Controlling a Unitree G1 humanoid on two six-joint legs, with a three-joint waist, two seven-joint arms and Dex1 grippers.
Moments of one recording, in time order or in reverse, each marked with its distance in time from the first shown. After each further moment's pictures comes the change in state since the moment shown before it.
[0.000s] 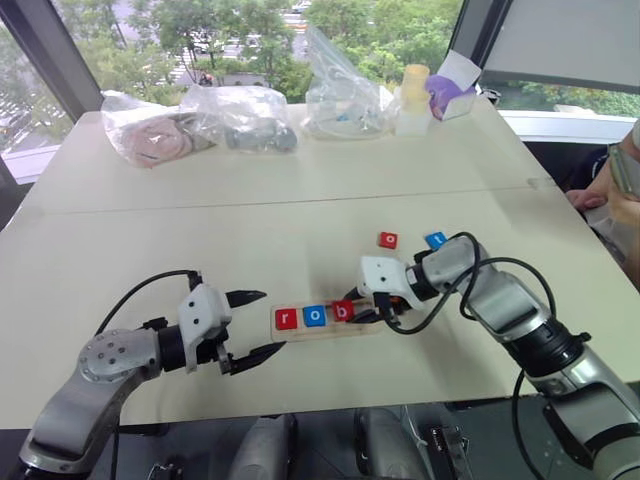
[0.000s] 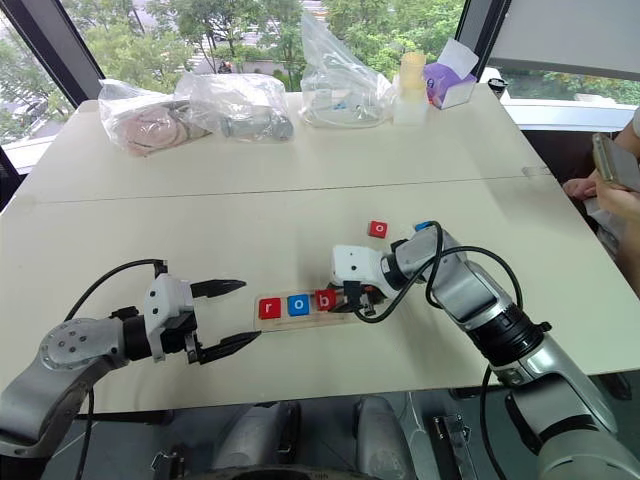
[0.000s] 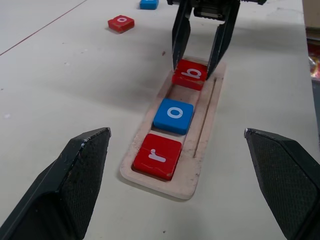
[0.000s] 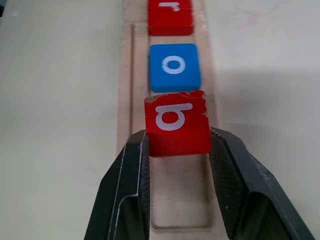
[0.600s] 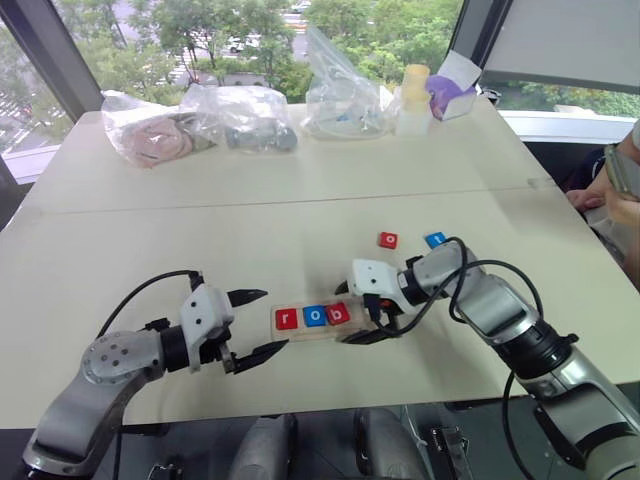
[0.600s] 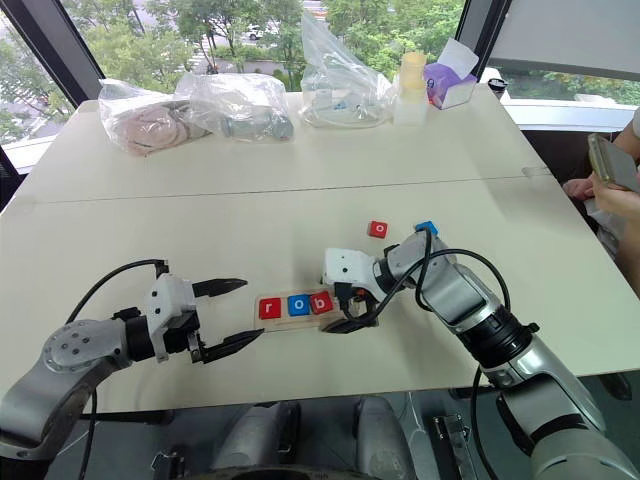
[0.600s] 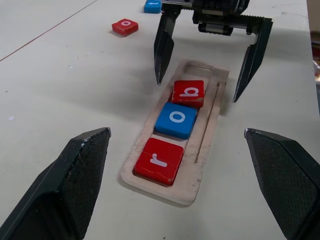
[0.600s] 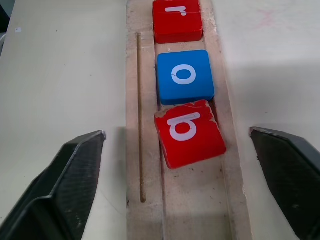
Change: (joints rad) left arm 0.003 -0.010 -0.015 -0.011 0.001 0.000 0.024; right arm 0.000 0.043 0.024 -0.006 0.000 0.080 -0.011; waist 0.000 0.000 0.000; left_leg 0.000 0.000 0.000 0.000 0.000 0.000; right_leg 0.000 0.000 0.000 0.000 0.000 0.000
